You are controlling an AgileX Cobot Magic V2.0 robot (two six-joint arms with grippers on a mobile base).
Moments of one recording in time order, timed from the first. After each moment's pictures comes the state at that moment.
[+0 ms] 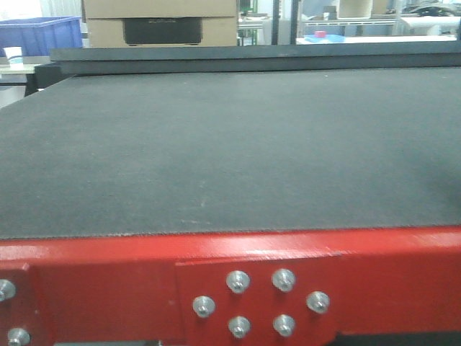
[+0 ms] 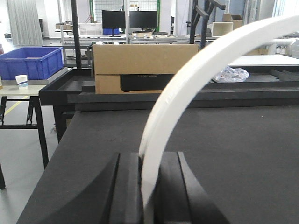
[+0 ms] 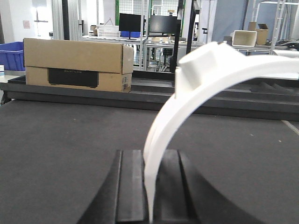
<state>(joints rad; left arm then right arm) -0.07 0.67 -0.73 0.21 0.12 -0.18 0.15 0.60 -0.65 -0.10 0.09 0.09</state>
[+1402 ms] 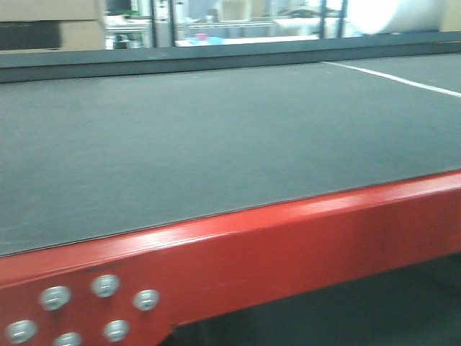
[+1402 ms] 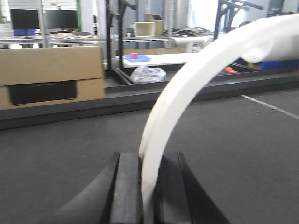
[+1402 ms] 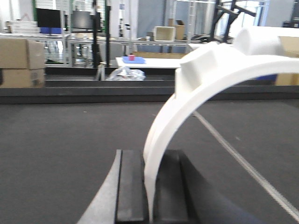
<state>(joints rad) -0.07 0.67 -0.73 0.21 0.12 -0.18 0.15 0.60 -0.65 -0.10 0.09 0.09</state>
